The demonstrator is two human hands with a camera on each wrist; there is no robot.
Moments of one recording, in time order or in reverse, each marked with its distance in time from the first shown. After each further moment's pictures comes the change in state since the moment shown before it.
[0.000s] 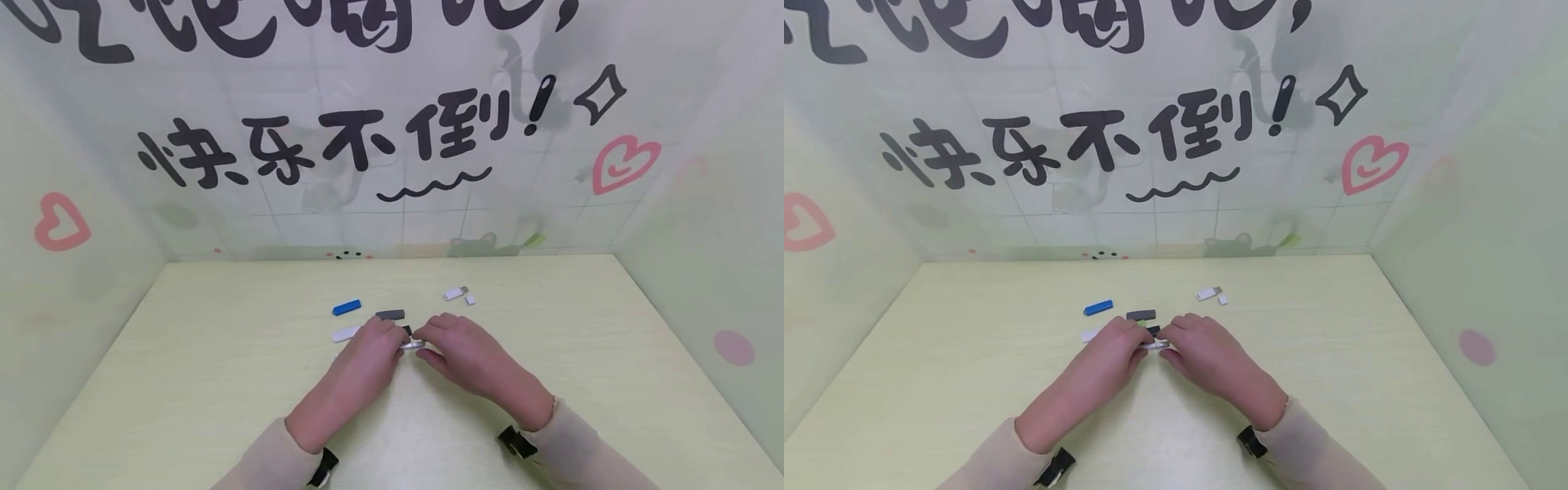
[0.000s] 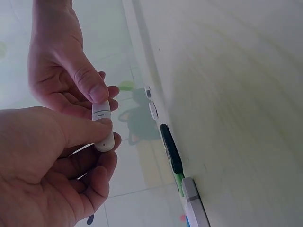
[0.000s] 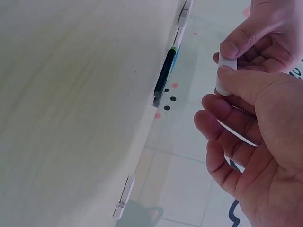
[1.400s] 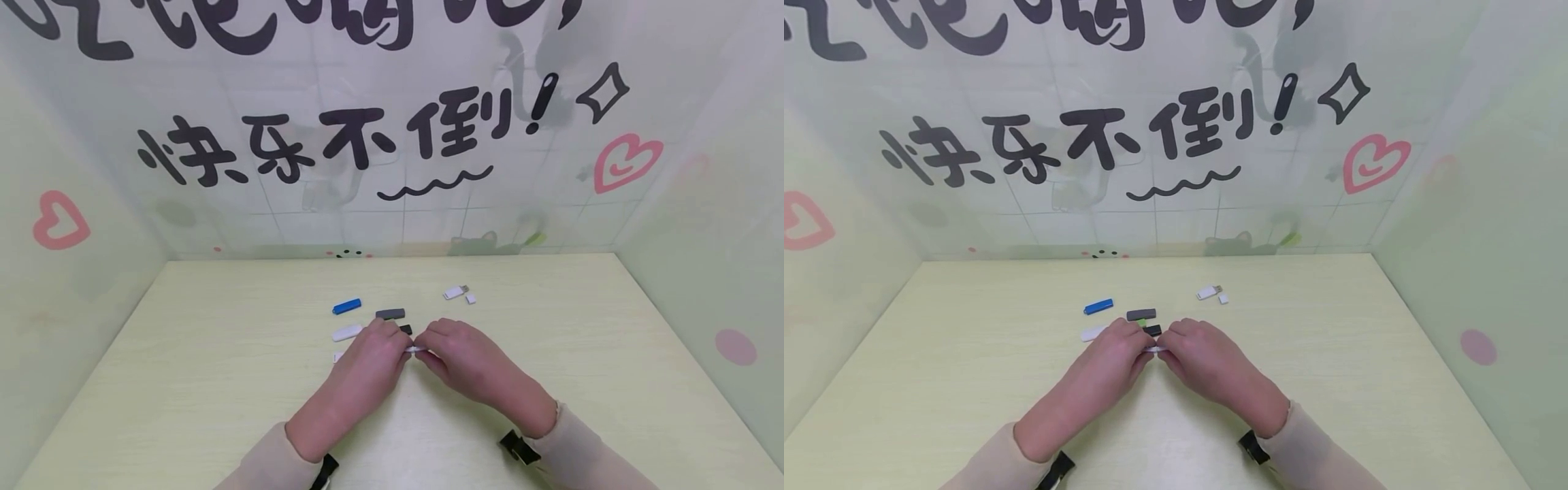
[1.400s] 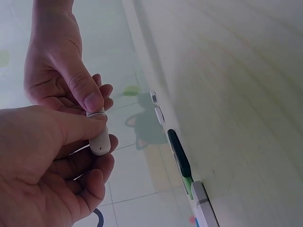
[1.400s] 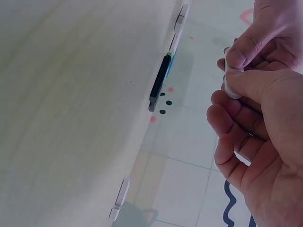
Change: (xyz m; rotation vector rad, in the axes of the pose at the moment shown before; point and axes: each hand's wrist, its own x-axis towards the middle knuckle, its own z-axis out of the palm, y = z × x) left_hand -0.005 0.006 -0.001 0.048 0.085 0.092; right_hand -0.003 -0.006 0.000 -0.014 0.095 -0.112
